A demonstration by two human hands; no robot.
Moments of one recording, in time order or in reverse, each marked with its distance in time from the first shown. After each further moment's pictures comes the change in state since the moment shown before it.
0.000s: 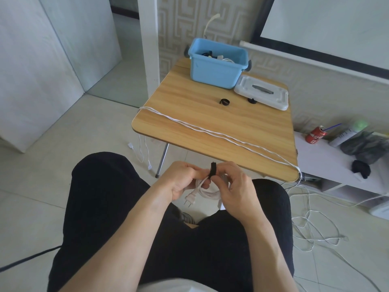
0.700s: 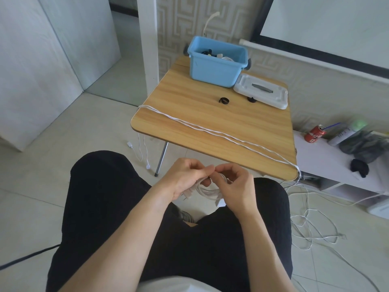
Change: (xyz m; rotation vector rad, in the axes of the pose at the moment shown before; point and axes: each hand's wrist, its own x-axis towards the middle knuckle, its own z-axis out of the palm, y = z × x) left_hand -0.001 0.001 0.006 0.225 -0.009 0.104; right_hand 0.003 0.008 0.007 0.240 0.129 0.333
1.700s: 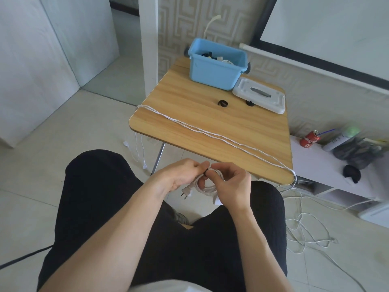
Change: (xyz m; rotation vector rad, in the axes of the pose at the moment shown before) left_hand 0.031 -0.001 -0.005 0.286 -0.112 -0.100; right_hand 0.016 0.007 0.011 0.023 0.089 -0.027
